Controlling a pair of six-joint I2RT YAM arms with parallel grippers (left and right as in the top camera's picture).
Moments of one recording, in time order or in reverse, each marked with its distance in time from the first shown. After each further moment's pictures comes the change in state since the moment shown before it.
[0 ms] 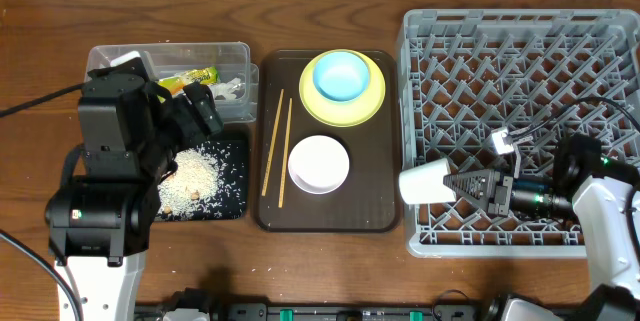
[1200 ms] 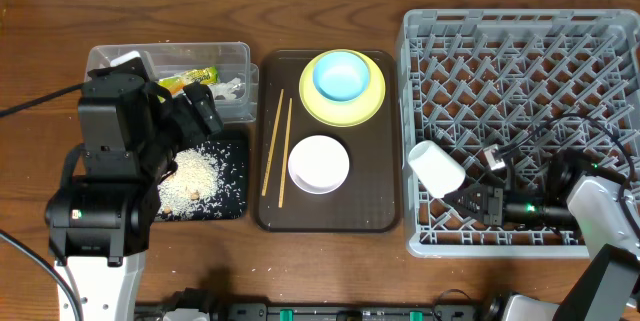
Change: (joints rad) left arm 0.000 0.000 0.000 0.000 0.000 0.000; right arm -0.051 0.101 -0.107 0.090 0.203 -0.016
